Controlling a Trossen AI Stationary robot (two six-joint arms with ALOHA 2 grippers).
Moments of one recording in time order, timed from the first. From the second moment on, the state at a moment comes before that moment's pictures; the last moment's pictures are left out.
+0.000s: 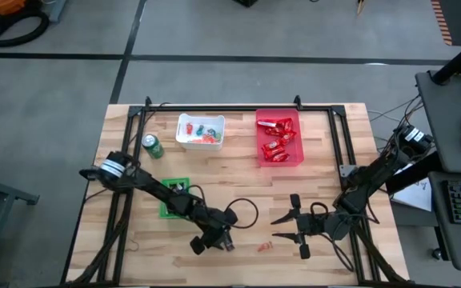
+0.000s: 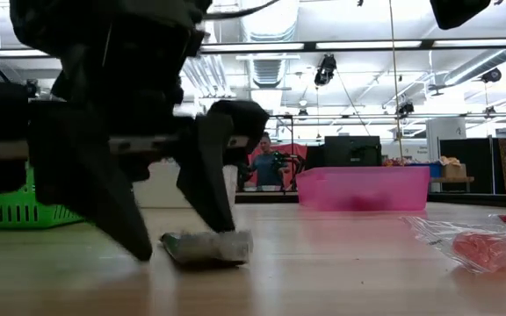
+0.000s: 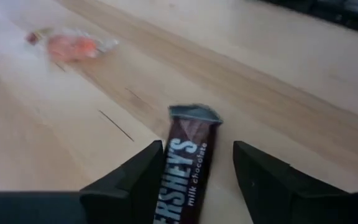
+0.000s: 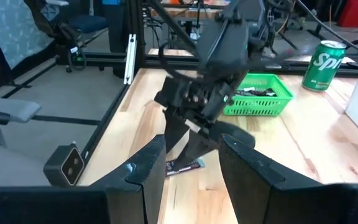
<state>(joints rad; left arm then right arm) -0.38 1.96 0.94 0.31 0.28 0.43 0.77 1.35 0.65 0.40 0.63 0.20</state>
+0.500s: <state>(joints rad) -0.35 2.05 0.94 0.38 0.34 0.43 0.77 1.35 0.66 0.40 0.63 0.18</state>
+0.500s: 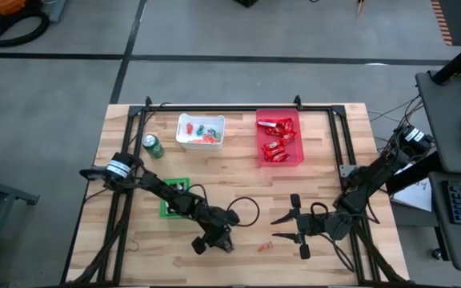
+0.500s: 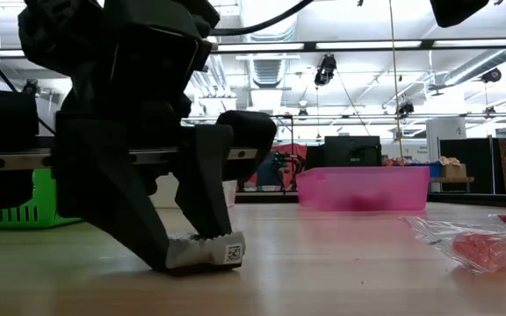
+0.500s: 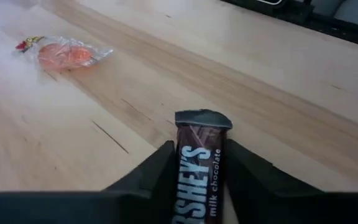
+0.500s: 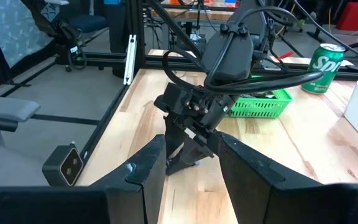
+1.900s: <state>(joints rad) -0.29 1.88 0.92 0.44 0.32 0.43 0.77 1.35 0.66 0.40 0.63 0.19</state>
